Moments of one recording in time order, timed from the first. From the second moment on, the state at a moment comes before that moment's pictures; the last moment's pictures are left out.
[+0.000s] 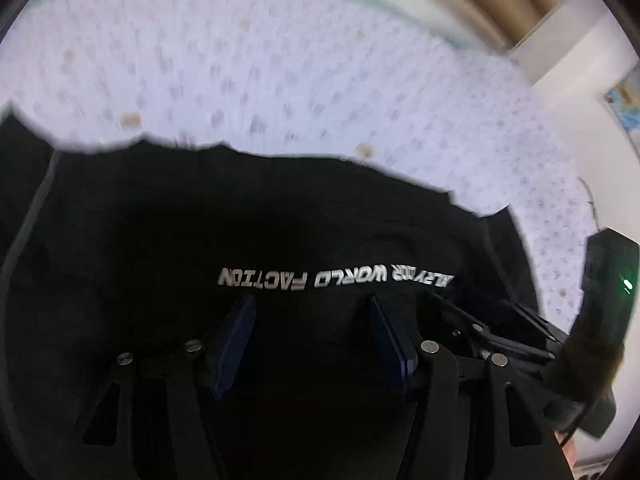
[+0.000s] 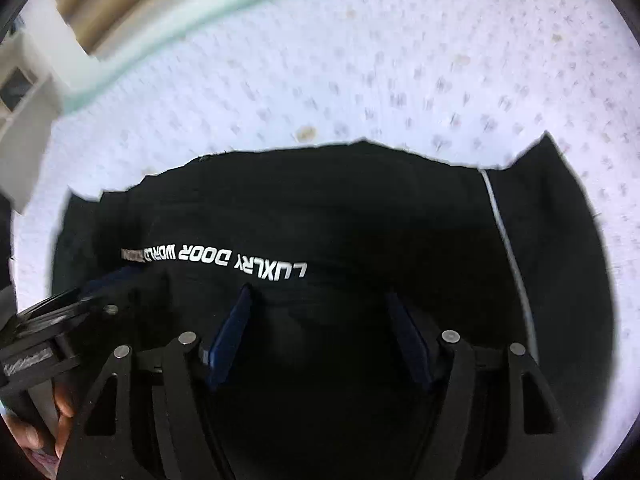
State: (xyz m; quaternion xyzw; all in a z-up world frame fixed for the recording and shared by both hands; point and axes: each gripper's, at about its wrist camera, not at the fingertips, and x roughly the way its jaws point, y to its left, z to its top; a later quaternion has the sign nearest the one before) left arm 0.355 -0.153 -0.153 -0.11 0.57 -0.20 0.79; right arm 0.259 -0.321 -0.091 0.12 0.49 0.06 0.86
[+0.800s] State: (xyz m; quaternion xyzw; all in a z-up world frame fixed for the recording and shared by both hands) left arm 0.232 -0.108 -0.154 -0.07 0.51 -0.23 0.83; right arm 0.127 -0.279 -0.089 0.04 0.46 0.07 0.88
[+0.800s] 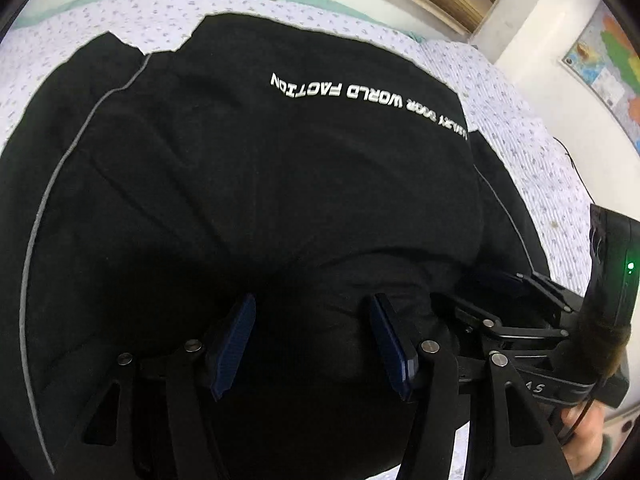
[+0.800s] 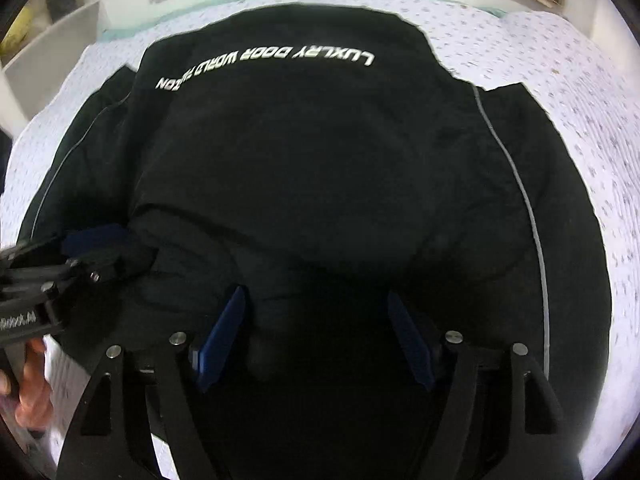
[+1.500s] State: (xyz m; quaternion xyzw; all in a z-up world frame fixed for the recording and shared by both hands) left arm 0.102 0.009 -0.174 -0.15 0.41 -0.17 0.88; right arm -0.037 -0.367 -0.110 0.19 0.28 0.01 0.94
